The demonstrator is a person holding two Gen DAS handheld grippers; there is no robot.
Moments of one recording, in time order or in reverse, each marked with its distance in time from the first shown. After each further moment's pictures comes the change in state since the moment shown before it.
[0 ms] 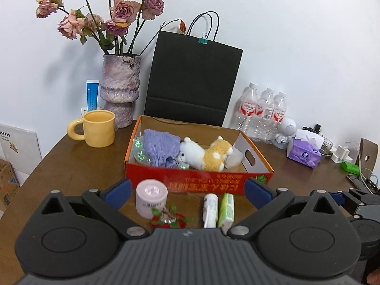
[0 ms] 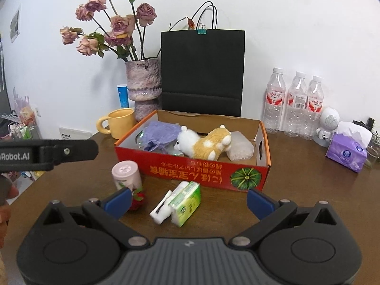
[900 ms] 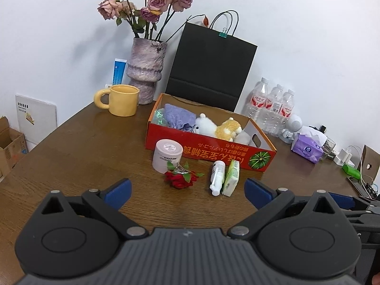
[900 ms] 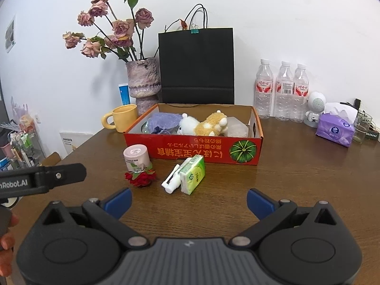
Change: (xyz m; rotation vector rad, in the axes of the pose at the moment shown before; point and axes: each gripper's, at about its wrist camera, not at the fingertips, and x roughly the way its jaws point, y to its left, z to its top) left arm -0.051 0.009 -0.062 -0.088 0.004 0.049; right arm -0.044 0.014 -0.048 0.063 -0.015 -0.019
